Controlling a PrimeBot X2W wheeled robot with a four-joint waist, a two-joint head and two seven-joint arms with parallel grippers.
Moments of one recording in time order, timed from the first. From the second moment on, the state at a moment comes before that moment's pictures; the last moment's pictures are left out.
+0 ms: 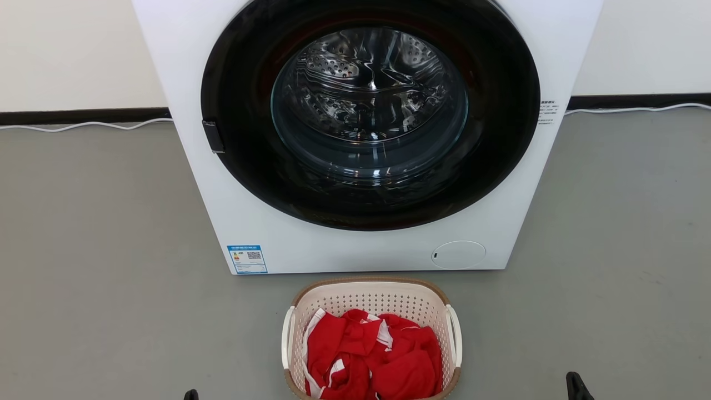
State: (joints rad) left arm 0.10 0.03 -0.11 0.36 -0.48 -0.03 -0.21; right arm 0.12 -0.02 0.00 0.31 0.34 0.13 -0.21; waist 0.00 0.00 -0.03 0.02
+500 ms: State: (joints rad) left arm 0.08 0.03 -0.09 0.35 -0.64 -0.04 -0.17; right arm 0.10 -0.02 -0.02 0.31 0.52 0.13 -0.17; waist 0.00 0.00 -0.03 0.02
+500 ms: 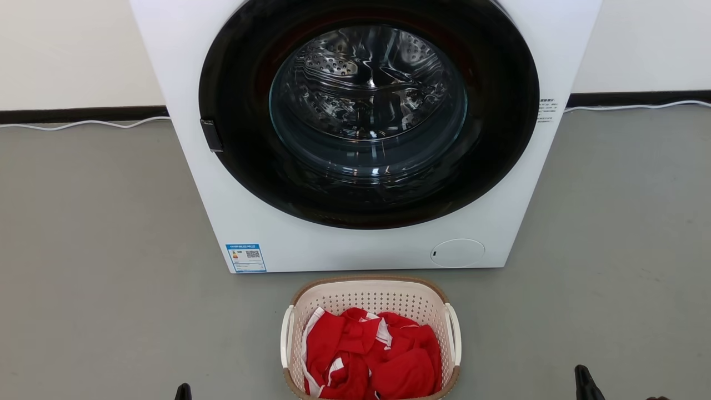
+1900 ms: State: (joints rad) left arm 0.03 0.03 -0.01 0.32 -1.05 -0.07 -0.04; right arm 0.04 -0.03 -0.06 0.30 0.99 0.13 -0.05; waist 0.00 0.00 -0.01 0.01
